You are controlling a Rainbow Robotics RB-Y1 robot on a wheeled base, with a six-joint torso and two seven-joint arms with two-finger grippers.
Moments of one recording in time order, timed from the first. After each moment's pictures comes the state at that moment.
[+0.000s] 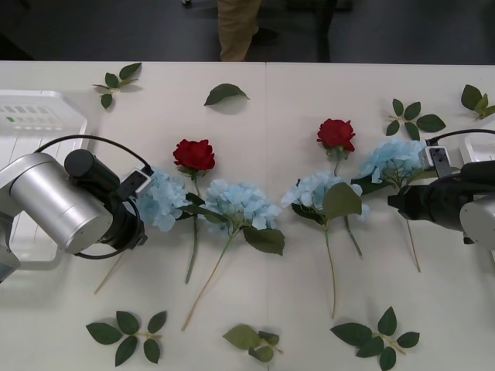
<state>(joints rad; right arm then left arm) -0.16 -0.79 0.23 -1.71 -0.61 0.97 1.26 -0.33 0.76 -0.51 -1.89 0.50 1.43 -1.42</state>
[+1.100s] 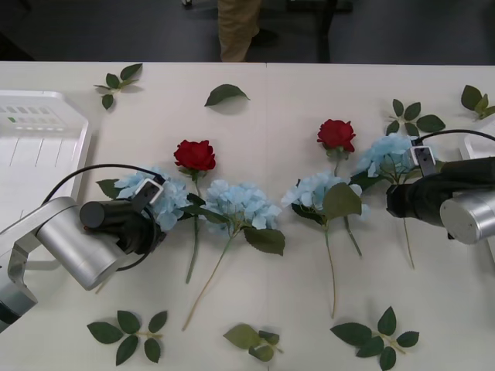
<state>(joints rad) -0.23 -0.75 0.29 -1.62 -0.59 0.94 1.26 -0.24 0.71 -0.60 -1.76 0.28 1.02 -1.35</state>
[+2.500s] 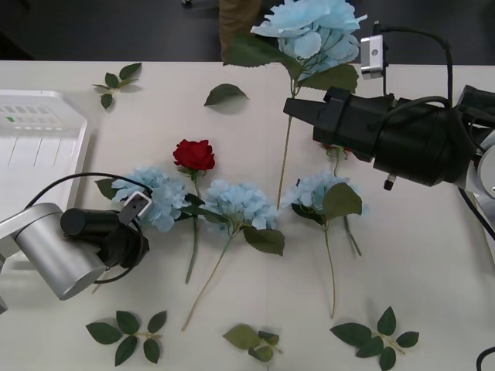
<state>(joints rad) -0.28 -0.61 0.18 -2.02 -1.51 0.73 1.54 -0.24 0.85 -0.68 -1.79 0.40 0.99 -1.33</state>
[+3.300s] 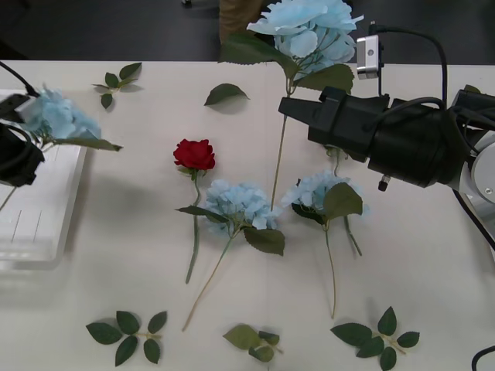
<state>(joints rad) -0.28 -0.59 0.18 -2.02 -1.51 0.72 1.54 -0.53 1.20 -0.28 -1.77 1.19 1.60 -1.32</state>
